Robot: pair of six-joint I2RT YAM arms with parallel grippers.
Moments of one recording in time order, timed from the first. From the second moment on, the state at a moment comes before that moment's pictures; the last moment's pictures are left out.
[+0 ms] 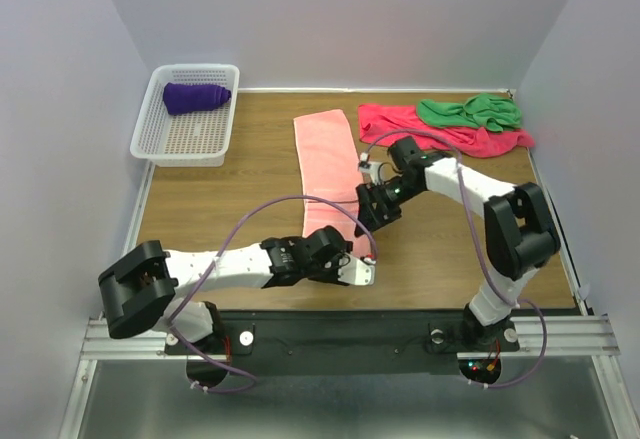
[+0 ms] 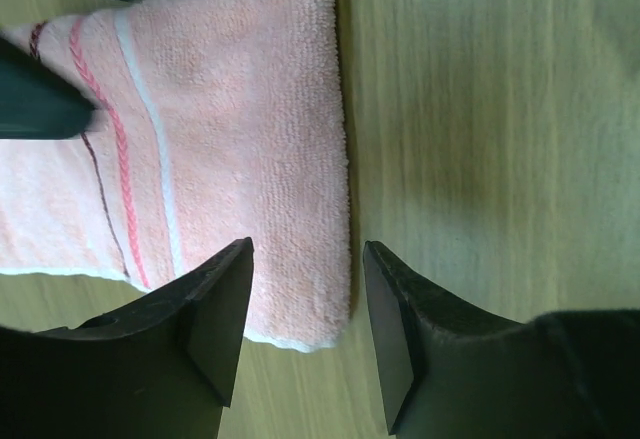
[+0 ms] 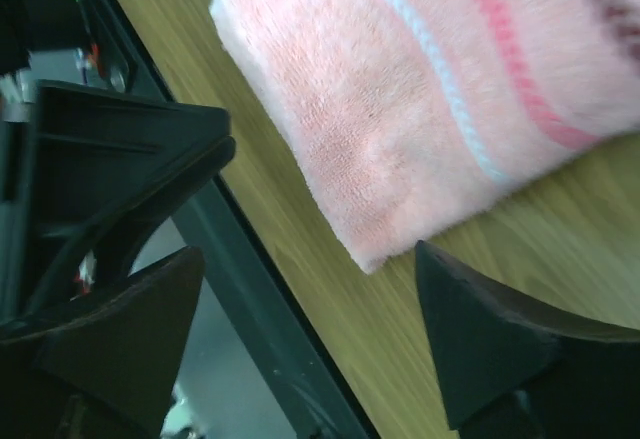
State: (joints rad) left arm -1.15 1.35 0.71 -0.22 -0.10 0.69; right arm 0.44 1.79 1.18 -0.74 -0.84 -0.05
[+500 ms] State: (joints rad) left arm -1.15 1.47 0.71 -0.16 -0.07 0.80; right arm 0.22 1.55 1.30 -0.74 -0.69 -0.06
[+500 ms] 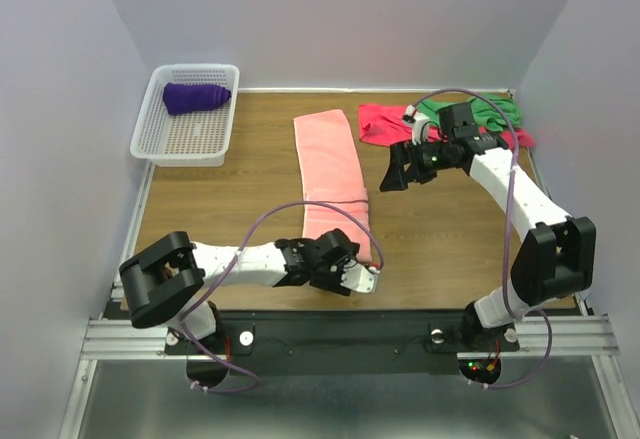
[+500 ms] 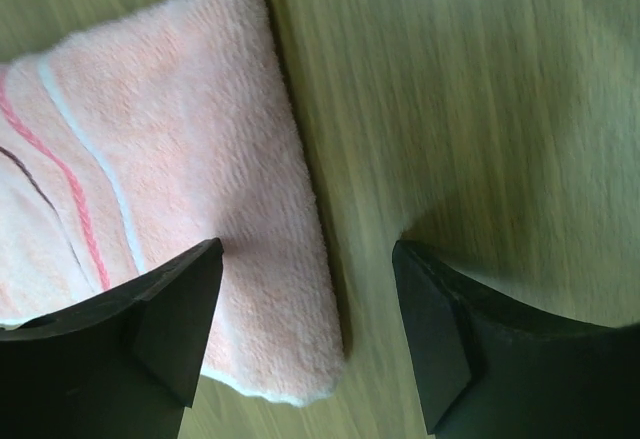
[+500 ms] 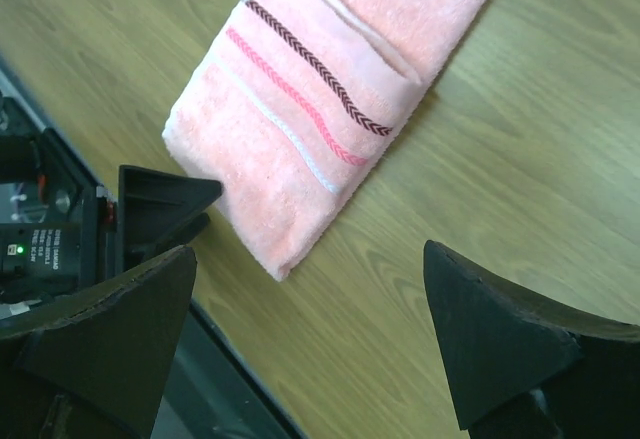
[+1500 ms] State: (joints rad) left arm -0.72 2.00 1.49 -1.01 0.71 0.95; right arm 0.21 1.06 1.21 -0.75 -0.62 -0.30
